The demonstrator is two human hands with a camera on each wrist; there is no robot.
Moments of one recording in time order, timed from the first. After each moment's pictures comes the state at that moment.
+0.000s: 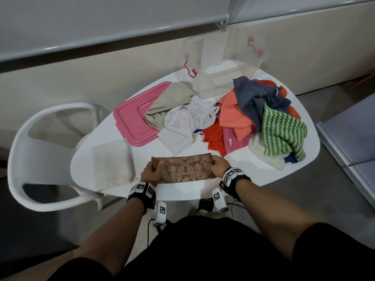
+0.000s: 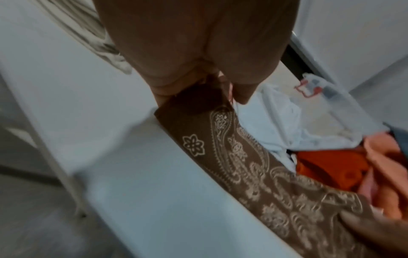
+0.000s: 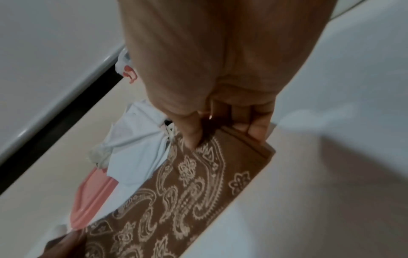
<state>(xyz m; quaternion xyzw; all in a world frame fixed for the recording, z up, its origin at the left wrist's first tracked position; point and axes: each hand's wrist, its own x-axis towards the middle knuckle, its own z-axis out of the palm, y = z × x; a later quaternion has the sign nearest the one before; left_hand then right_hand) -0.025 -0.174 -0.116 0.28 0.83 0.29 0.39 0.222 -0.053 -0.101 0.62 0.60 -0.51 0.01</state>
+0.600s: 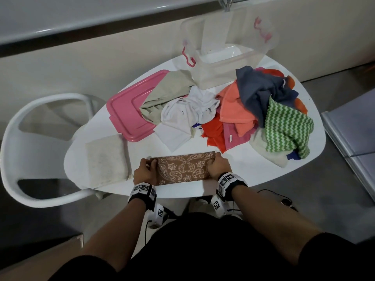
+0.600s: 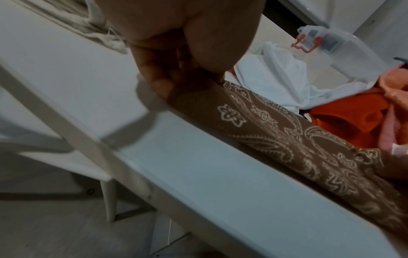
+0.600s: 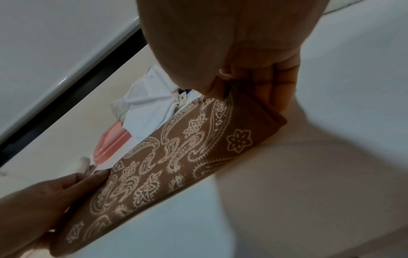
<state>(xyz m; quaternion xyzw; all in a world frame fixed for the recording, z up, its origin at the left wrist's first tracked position) -0.022 -0.174 -0.137 0.26 0.89 0.22 0.29 0.214 -0.060 -0.102 0.69 0.61 -0.38 0.06</state>
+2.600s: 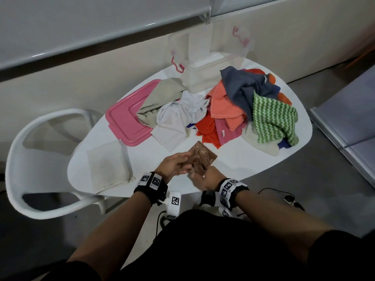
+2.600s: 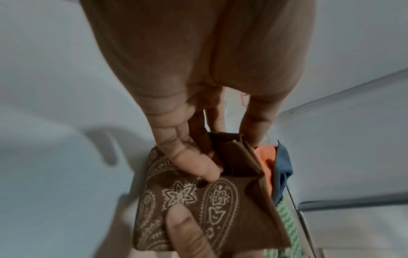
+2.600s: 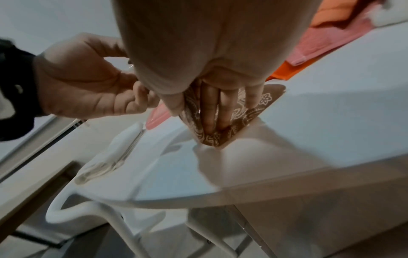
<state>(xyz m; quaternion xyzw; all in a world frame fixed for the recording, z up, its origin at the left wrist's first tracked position) 0.034 -0.141 -0.060 0.24 0.59 0.34 0.69 0.227 -0.121 -0.084 0.50 0.73 -0.46 -0.01</state>
